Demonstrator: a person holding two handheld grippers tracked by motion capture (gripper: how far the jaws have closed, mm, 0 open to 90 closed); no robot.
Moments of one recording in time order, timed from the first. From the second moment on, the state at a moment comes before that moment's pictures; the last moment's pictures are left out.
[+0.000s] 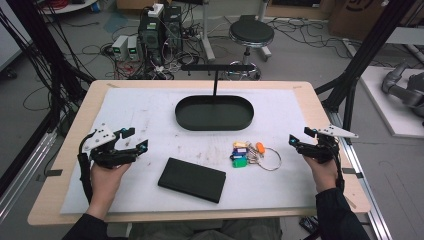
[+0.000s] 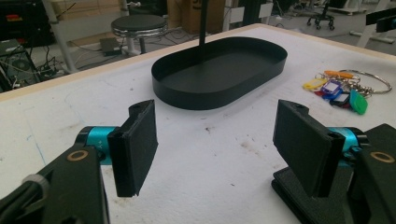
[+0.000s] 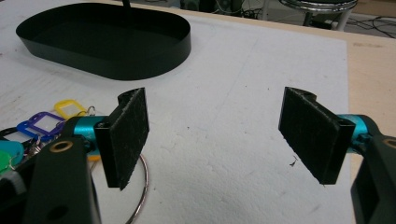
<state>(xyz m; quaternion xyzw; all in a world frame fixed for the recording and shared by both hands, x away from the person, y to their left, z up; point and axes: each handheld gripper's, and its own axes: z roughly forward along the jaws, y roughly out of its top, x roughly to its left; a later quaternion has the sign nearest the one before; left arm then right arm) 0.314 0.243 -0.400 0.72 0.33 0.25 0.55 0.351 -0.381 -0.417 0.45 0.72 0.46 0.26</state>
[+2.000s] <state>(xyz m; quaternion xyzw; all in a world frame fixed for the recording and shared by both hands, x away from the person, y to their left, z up) 0.261 0.199 -0.450 0.86 0.28 0.09 0.41 0.351 -0.384 -0.417 0.46 0.71 0.46 0.27</state>
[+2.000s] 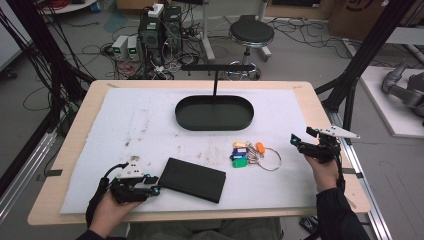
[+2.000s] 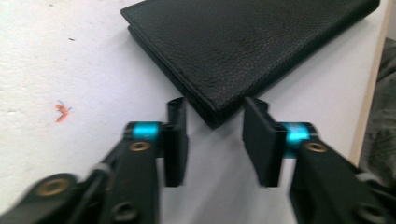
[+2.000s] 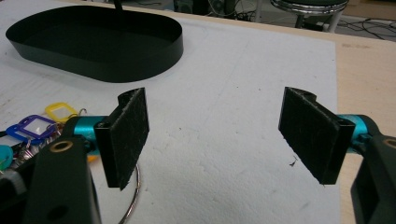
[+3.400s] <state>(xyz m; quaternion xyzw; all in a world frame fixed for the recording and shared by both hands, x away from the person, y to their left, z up) 0.278 0.186 -0.430 0.79 0.37 -0.01 0.49 0.307 -0.294 -0.397 0.27 0.76 0.56 0.20</state>
